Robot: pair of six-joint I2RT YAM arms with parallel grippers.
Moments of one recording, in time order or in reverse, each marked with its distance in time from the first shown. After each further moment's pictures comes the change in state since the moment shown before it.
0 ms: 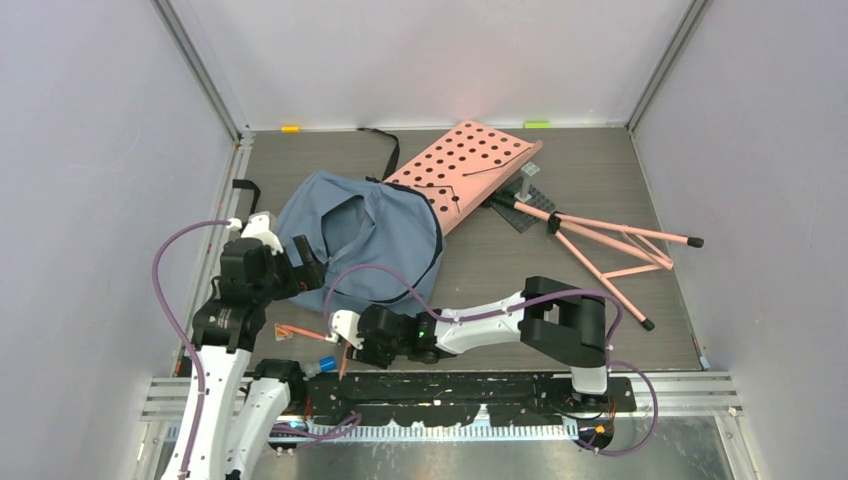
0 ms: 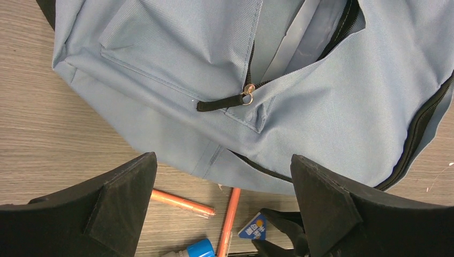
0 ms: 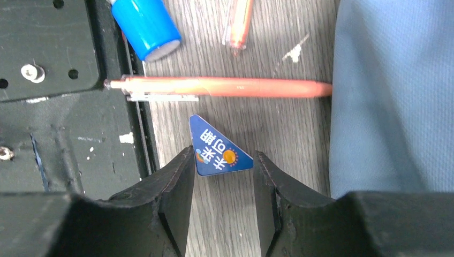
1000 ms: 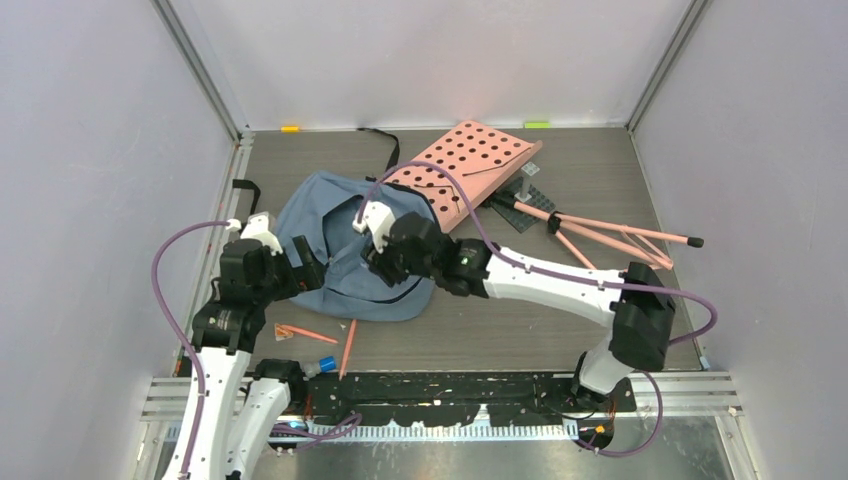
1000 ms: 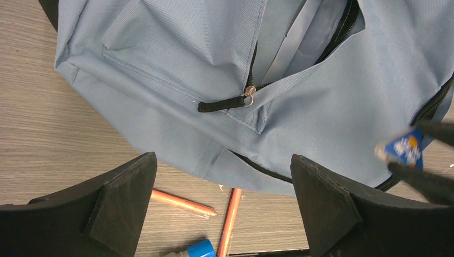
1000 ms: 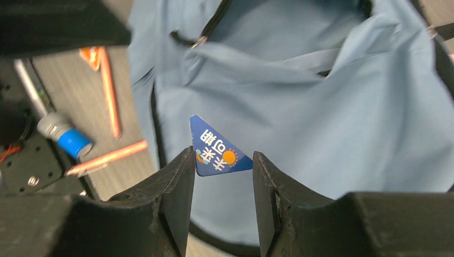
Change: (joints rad) left arm 0.001 -0.012 -0.003 0.001 -0.007 -0.001; right arm -0.230 -0.338 0.155 -0.263 0.085 0.101
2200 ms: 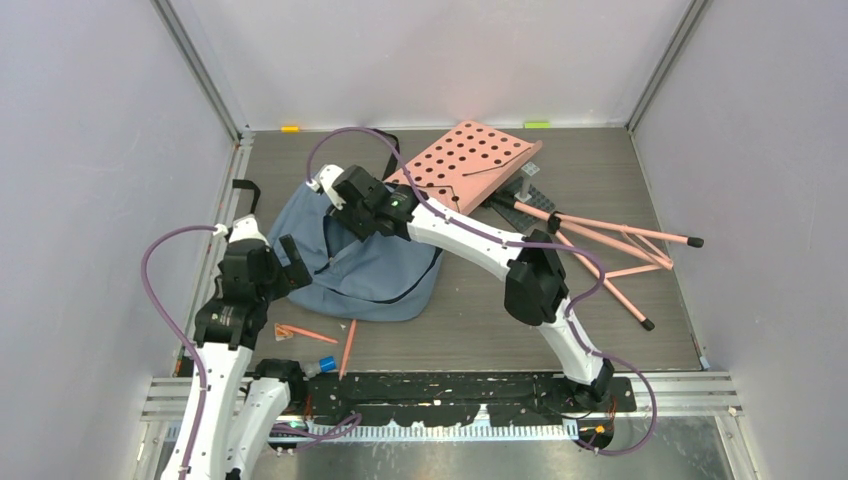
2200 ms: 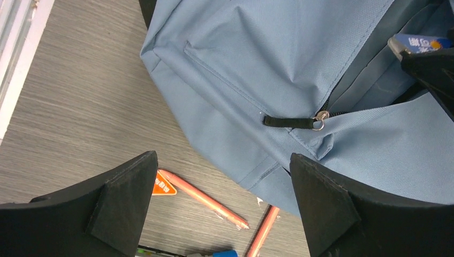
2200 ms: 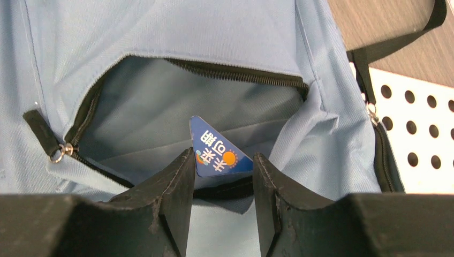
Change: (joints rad) left arm 0.000 0.014 -0.014 -0.013 -0.259 -0.036; right arm -0.136 0.630 0.850 -0.443 0.089 -0.121
